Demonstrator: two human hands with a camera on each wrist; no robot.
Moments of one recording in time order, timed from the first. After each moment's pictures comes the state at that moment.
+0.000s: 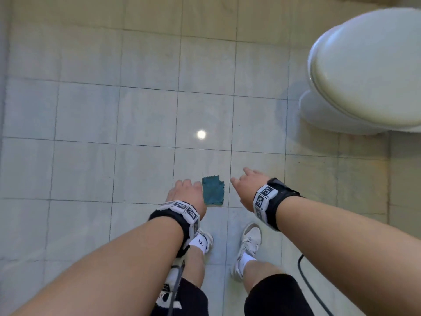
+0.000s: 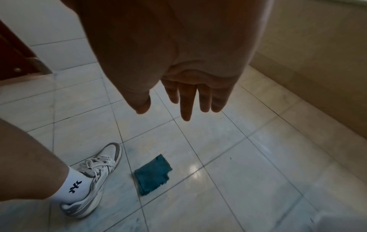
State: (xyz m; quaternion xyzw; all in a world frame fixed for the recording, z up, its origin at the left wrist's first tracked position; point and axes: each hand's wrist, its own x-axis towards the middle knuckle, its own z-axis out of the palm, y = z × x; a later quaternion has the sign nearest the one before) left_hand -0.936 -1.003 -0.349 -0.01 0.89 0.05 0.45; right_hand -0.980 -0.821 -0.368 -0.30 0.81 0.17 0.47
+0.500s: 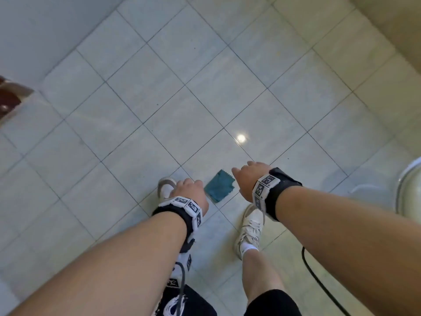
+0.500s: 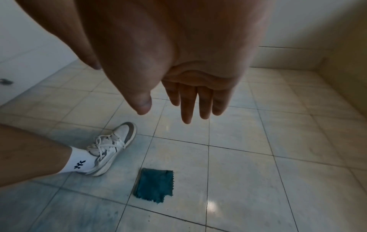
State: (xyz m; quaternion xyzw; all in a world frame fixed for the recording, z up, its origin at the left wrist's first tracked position) left_hand -0.859 -0.973 -0.361 -0.39 0.78 0.21 0.44; right_hand -1.019 -0.899 -0.382 -0.58 0.66 0.28 0.38
